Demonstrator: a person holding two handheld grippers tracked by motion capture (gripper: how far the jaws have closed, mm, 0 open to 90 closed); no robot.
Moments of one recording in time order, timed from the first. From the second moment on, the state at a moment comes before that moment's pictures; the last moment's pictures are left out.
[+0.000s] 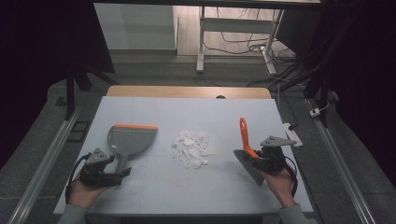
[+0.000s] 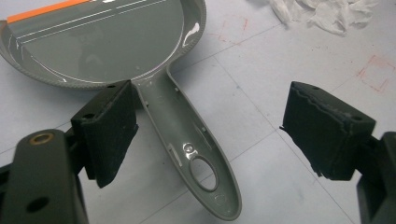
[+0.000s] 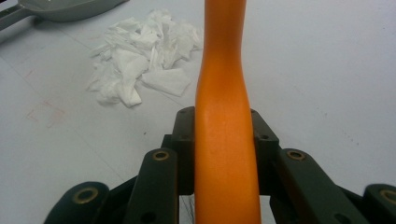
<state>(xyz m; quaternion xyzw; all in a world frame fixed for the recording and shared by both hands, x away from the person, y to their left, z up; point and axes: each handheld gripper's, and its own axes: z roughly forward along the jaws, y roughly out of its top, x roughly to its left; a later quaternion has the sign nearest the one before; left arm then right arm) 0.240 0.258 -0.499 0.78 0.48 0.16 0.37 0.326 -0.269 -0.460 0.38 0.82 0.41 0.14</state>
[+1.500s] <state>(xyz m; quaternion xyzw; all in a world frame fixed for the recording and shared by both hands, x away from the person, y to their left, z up) 0.250 0.256 -0.488 0.79 0.53 0.13 0.26 0.325 -0.268 -0.462 0.38 0.82 0.41 0.14</state>
